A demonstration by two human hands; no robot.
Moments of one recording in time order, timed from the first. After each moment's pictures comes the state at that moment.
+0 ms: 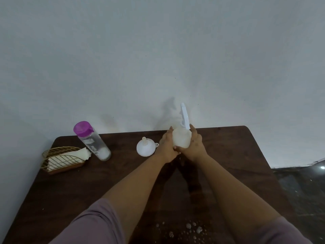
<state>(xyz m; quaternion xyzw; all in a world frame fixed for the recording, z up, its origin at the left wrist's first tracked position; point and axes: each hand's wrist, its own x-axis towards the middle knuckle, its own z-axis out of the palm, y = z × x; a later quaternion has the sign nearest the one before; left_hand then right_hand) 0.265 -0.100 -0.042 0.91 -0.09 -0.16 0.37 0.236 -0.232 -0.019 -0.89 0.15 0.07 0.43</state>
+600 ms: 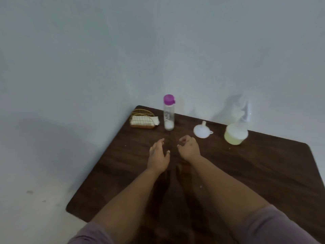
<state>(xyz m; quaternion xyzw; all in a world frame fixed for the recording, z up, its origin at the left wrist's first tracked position) 0.047 0.093 0.007 0.90 0.18 0.01 0.40 0.124 -0.031 0.011 -0.90 -0.02 0.14 0.40</state>
